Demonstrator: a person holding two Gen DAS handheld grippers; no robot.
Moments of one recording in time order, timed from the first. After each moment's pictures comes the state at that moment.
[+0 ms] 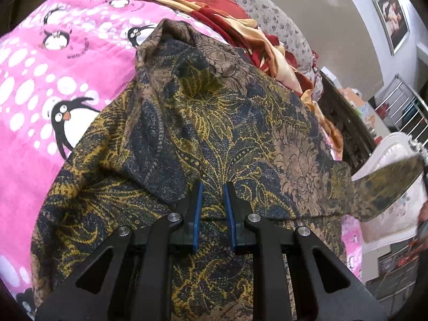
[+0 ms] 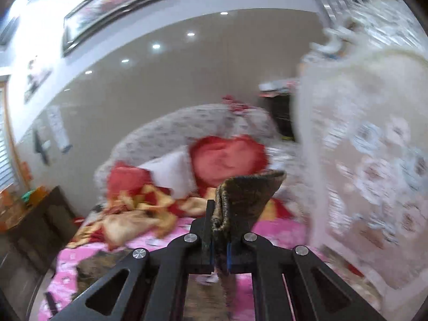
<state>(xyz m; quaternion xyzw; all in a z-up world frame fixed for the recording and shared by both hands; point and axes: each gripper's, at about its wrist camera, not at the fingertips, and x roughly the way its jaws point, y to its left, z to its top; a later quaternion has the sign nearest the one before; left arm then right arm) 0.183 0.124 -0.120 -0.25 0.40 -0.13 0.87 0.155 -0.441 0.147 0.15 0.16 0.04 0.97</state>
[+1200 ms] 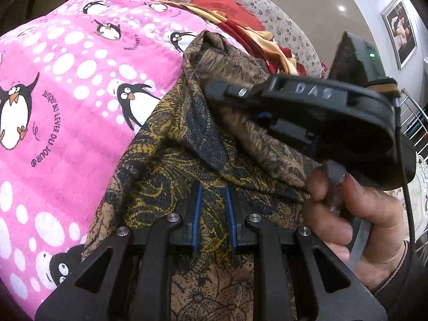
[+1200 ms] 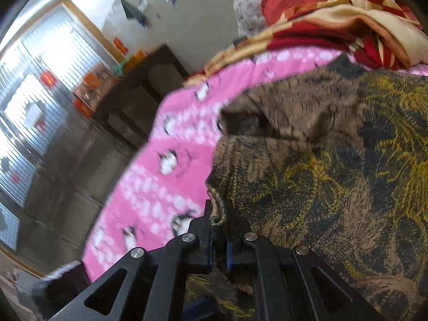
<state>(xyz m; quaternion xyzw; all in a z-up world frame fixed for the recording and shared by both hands) 0.144 0.158 -0.126 -0.29 0.40 -0.11 0.87 0.311 0.062 -0.117 0.09 0.46 0.37 0.80</state>
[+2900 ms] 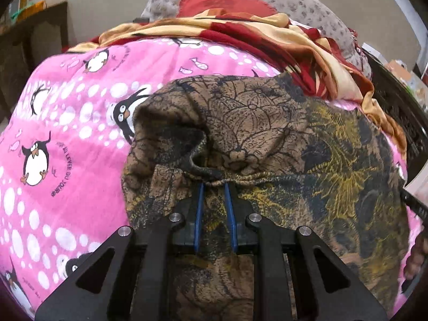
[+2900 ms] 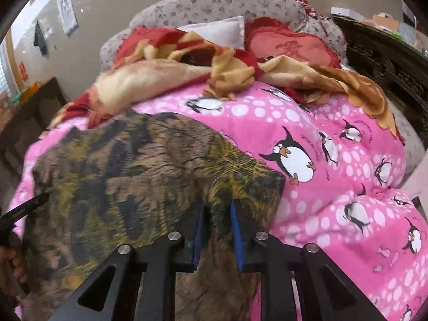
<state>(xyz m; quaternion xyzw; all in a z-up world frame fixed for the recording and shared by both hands) 0.299 0.110 -0.105 -0.11 0.42 -0.01 0.90 0.323 -0.260 -0.090 0.04 0.41 0.04 0.91</state>
